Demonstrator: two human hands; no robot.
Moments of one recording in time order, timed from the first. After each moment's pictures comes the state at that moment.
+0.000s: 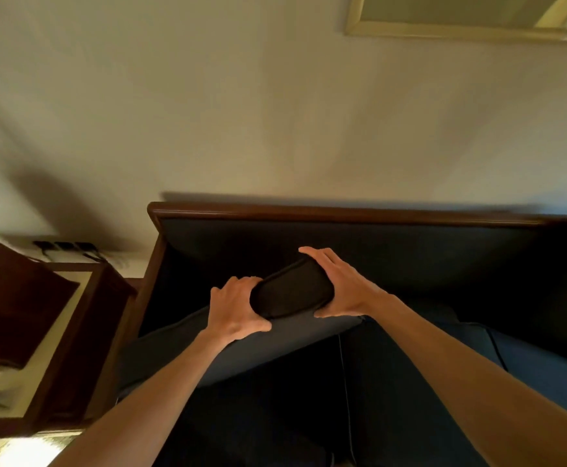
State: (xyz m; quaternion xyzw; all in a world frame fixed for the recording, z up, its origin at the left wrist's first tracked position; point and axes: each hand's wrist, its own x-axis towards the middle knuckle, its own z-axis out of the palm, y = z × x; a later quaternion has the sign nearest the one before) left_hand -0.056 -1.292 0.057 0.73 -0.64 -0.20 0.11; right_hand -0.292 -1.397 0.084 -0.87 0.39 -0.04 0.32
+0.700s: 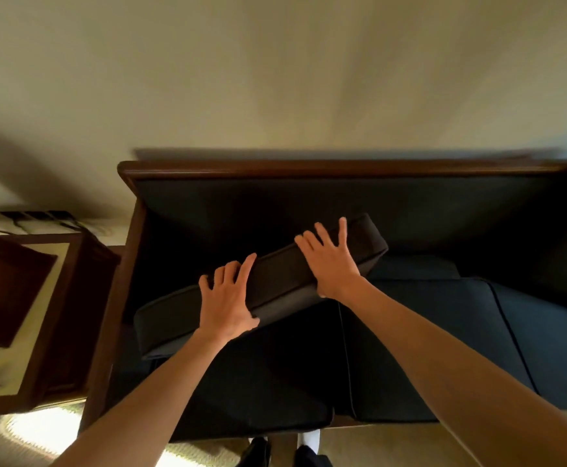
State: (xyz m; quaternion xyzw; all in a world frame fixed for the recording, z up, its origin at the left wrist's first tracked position) left_hand -0.061 -1.273 -0.038 0.73 -0.67 -0.12 0.00; right_hand -0.263 -1.385 0.003 -0.88 0.43 0.19 -0.02
